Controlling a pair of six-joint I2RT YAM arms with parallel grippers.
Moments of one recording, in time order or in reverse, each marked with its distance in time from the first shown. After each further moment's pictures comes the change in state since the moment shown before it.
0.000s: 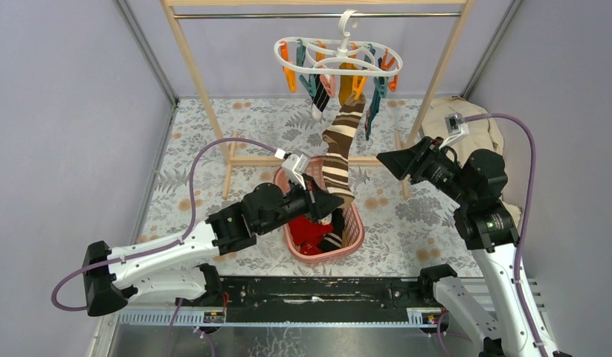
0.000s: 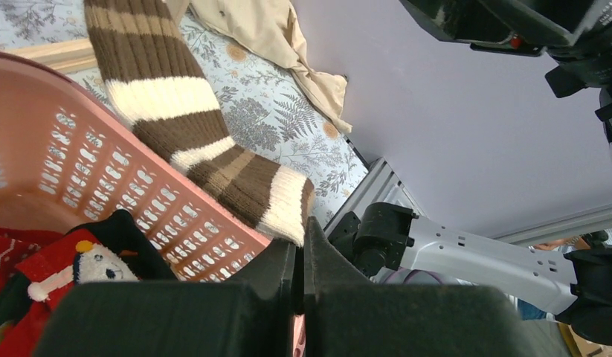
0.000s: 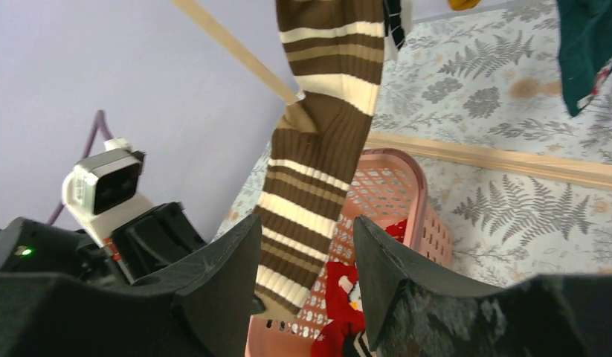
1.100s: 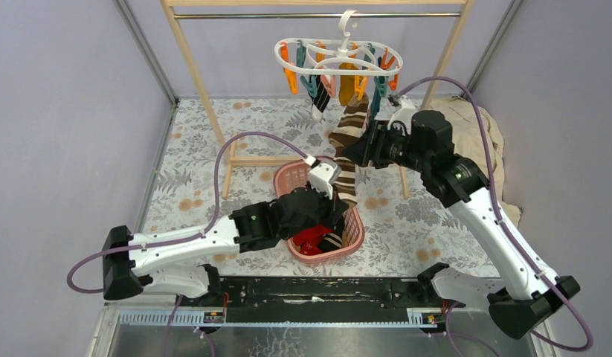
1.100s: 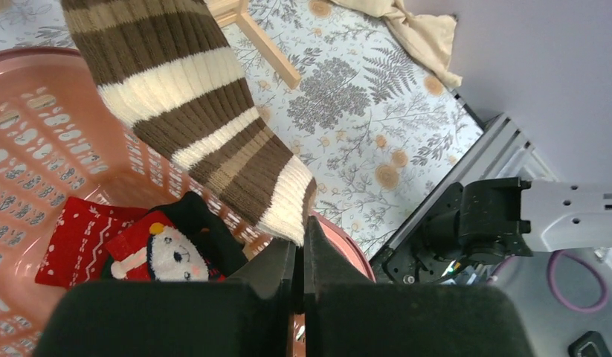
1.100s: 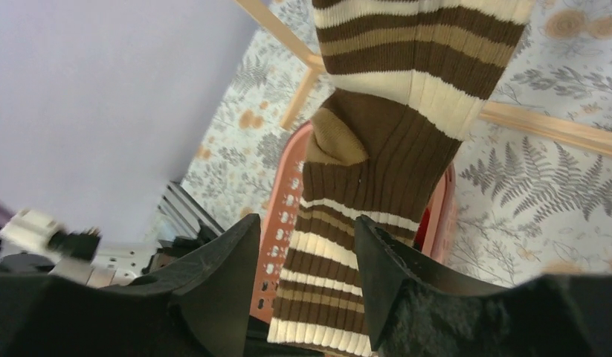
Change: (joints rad) left arm -0.089 0.168 0.164 -0.213 -0.178 0.187; right arm 0.282 0.360 0.289 -0.191 0.176 -0.127
